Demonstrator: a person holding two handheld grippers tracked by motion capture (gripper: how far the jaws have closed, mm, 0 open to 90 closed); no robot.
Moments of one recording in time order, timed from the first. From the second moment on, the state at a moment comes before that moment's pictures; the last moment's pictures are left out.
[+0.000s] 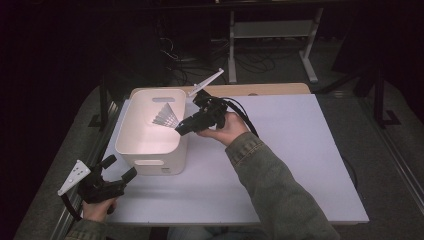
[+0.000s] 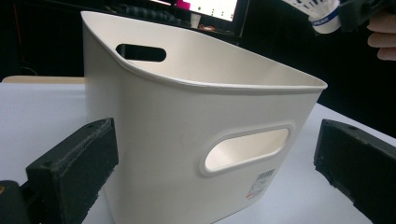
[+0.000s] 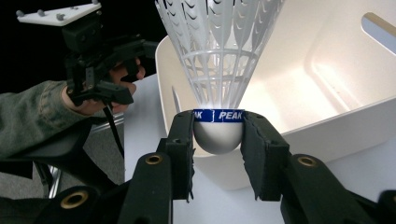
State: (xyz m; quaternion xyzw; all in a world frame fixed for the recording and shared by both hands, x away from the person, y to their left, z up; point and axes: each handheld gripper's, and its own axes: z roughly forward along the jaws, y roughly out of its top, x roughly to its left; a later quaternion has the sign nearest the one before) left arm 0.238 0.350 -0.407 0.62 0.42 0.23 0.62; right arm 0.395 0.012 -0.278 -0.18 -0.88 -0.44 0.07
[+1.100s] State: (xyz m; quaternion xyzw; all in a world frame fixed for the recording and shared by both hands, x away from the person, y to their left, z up) left arm 0.238 0.351 -0.407 0.62 0.42 0.24 0.61; right arm 0.401 0.058 -0.306 -0.18 -0.88 -0.42 0.09
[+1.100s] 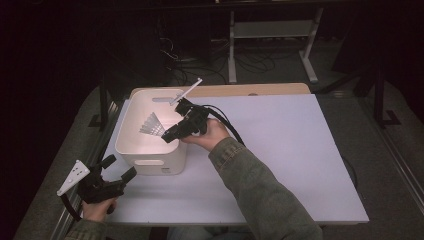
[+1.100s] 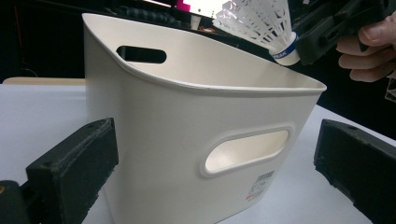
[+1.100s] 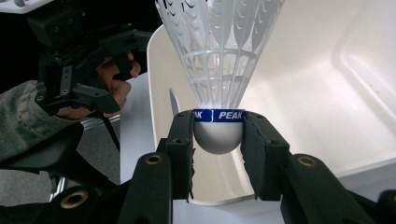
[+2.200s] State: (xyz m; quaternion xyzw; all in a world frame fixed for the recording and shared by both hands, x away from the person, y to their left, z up) left arm 0.238 0.351 -0.407 0.63 0.42 0.24 0.61; right arm 0.403 0.048 -0.301 -0.18 -0.87 -0.44 0.08
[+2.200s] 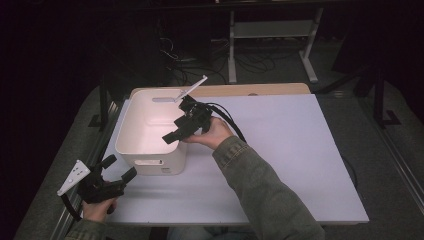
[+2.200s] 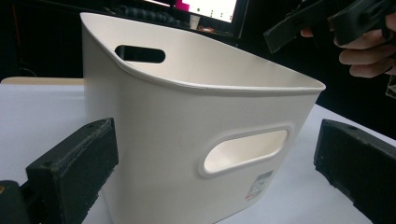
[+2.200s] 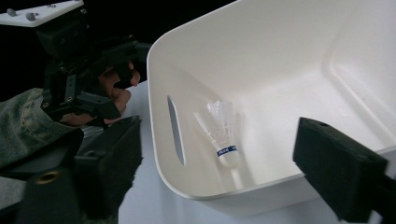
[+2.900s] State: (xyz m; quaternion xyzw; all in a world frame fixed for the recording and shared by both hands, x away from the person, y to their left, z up) left arm 0.240 0.350 -0.407 0.63 0.42 0.24 0.61; right arm 0.399 -0.005 -0.304 -0.21 -0.83 -0.51 0.05
